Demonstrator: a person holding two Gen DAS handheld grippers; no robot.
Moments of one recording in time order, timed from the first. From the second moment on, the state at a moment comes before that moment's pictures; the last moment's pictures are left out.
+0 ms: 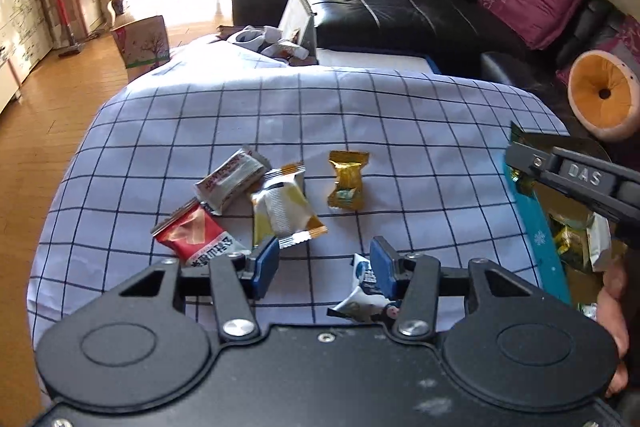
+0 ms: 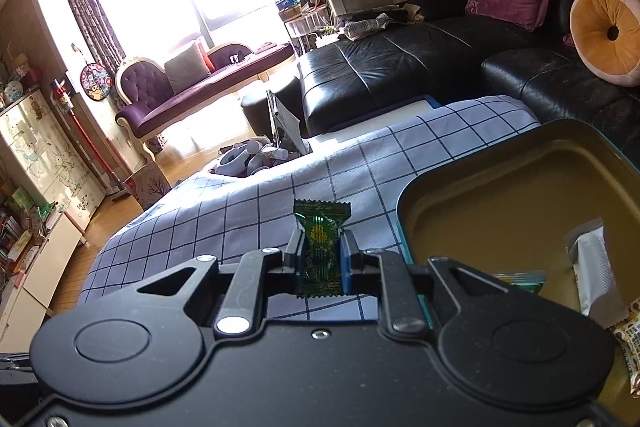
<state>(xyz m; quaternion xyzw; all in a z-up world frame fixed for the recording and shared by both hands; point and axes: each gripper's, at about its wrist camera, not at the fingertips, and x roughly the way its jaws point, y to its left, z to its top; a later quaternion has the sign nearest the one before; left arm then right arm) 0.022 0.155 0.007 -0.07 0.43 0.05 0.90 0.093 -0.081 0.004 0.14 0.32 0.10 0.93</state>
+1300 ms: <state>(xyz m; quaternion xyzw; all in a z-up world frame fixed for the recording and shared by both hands) 0.045 0.157 0.001 -0.15 0.42 0.06 0.89 0.090 -0.081 0.007 0.15 0.32 0.10 0.93</state>
